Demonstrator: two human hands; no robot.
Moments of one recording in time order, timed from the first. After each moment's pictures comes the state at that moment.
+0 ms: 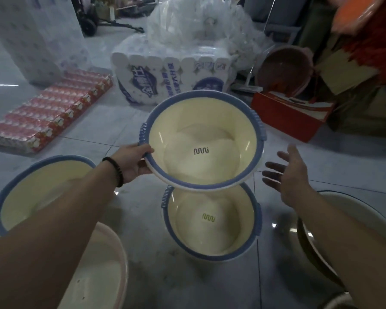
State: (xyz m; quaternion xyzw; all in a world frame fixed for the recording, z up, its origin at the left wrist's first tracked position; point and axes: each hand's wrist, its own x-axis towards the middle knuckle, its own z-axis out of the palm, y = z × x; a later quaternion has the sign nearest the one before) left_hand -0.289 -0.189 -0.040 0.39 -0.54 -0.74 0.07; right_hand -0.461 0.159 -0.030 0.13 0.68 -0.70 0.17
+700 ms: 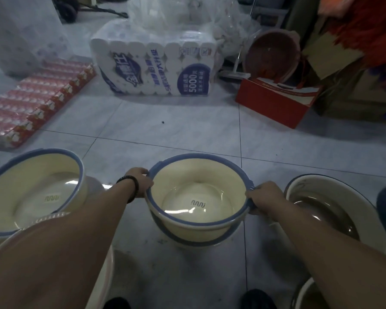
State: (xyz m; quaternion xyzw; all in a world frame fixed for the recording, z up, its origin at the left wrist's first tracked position) left_hand -0.296 -0.137 -0.138 0.46 -0.73 -0.50 -0.08; right_hand -0.443 0.206 -0.120 0.10 0.87 -0.38 0.29
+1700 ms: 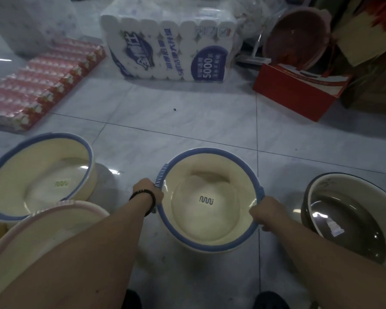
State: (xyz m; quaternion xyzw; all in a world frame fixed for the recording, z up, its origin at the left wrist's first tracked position) left_hand -0.271 -0.121 -0.194 0.54 -0.75 -0.37 -0.14; right_hand -0.413 0.179 -0.174 0.03 0.94 -0.15 0.30
